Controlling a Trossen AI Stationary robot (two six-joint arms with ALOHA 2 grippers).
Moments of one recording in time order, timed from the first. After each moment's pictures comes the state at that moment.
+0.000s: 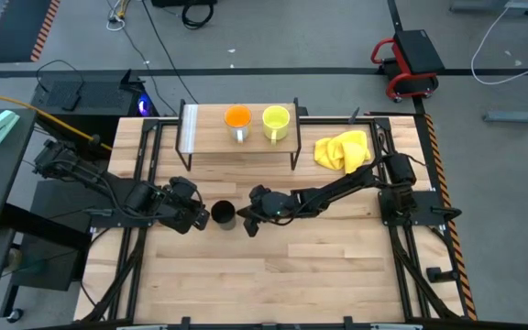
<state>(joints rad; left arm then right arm) -0.43 1.12 0.89 -0.91 -0.54 -1.34 0.13 2.00 1.15 0.38 0.20 0.71</state>
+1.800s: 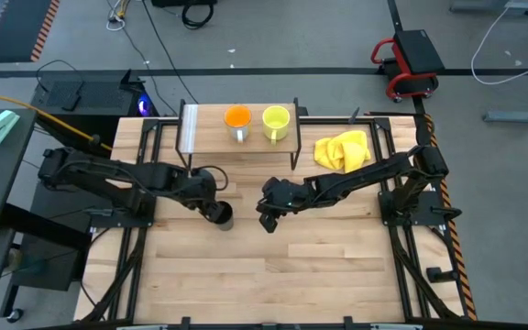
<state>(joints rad) -0.11 1.24 0.96 -0.86 -0.11 -1.01 0.13 1.73 1.19 -0.17 0.16 0.69</state>
